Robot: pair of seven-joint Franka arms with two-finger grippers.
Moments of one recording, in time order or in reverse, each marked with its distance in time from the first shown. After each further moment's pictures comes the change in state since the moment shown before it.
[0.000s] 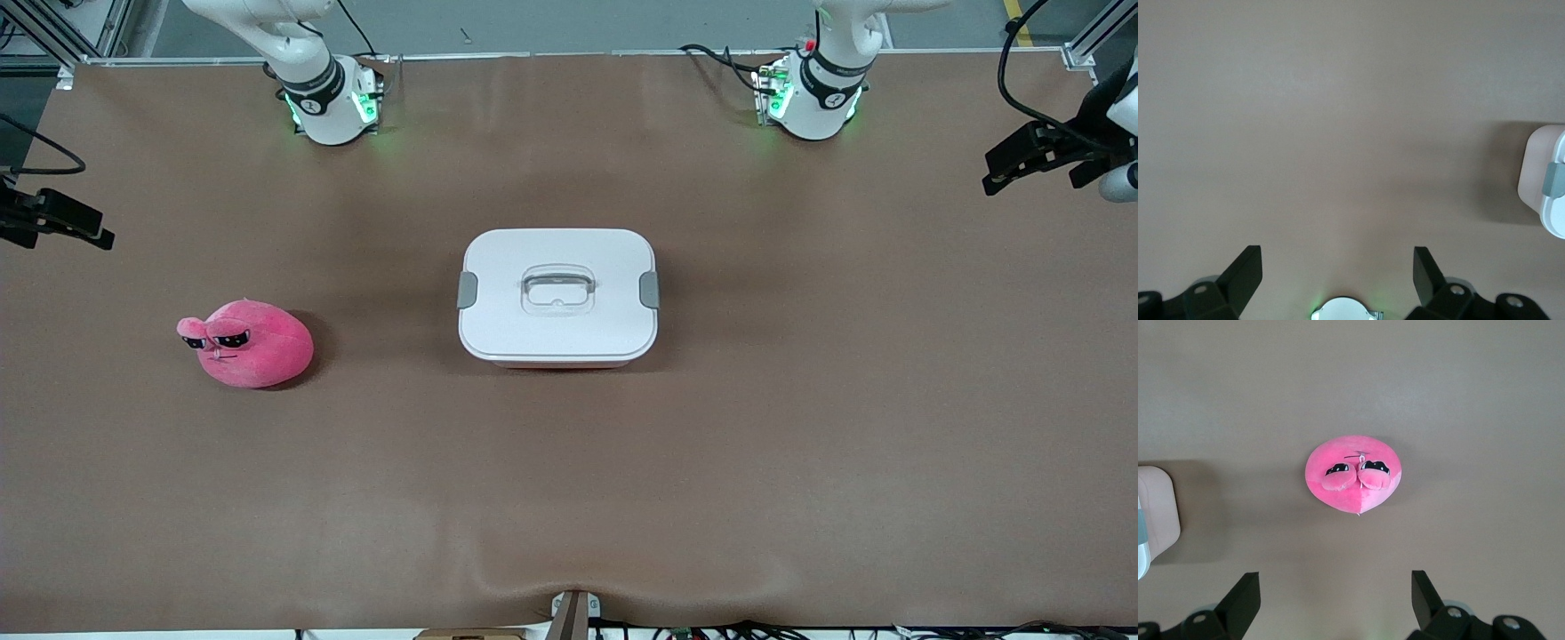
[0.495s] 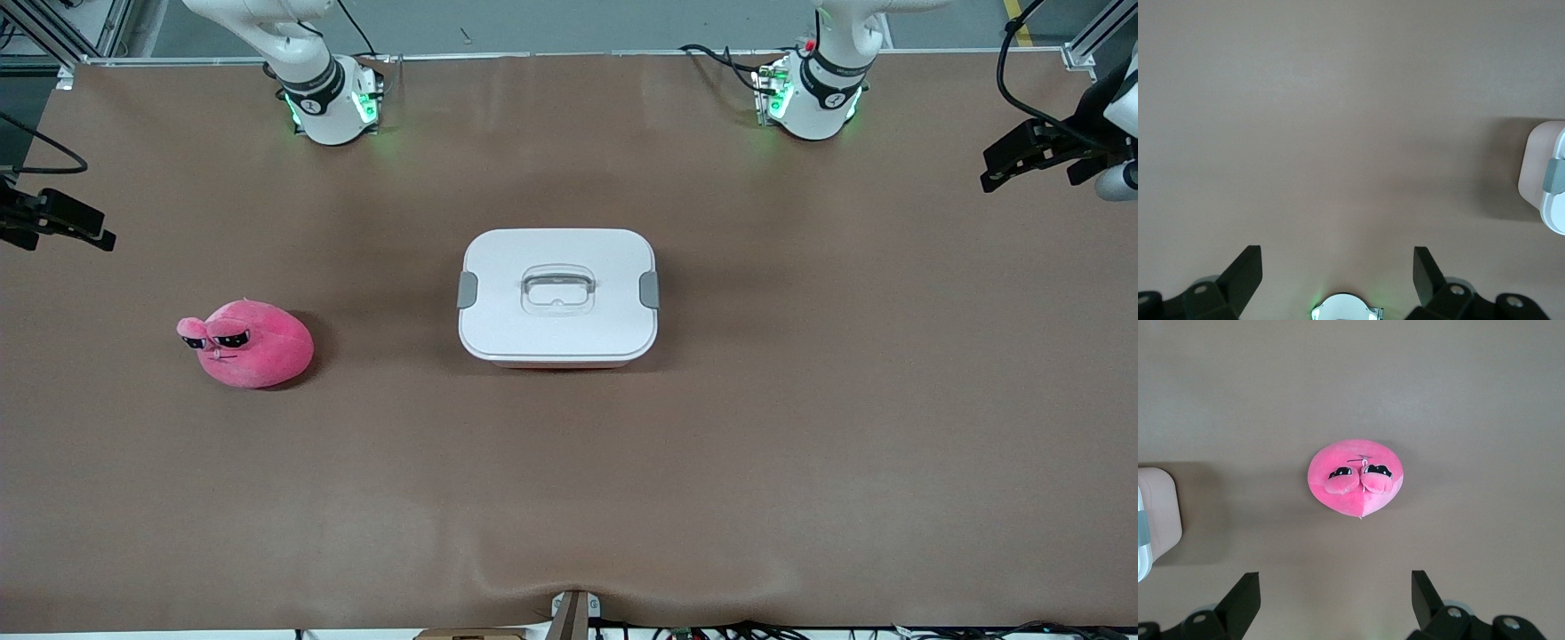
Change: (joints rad) left arm -0.002 0.000 0.000 0.001 0.000 -0.005 0.000; right arm 0.001 0.000 0.009 0.004 0.000 0.007 -0.002
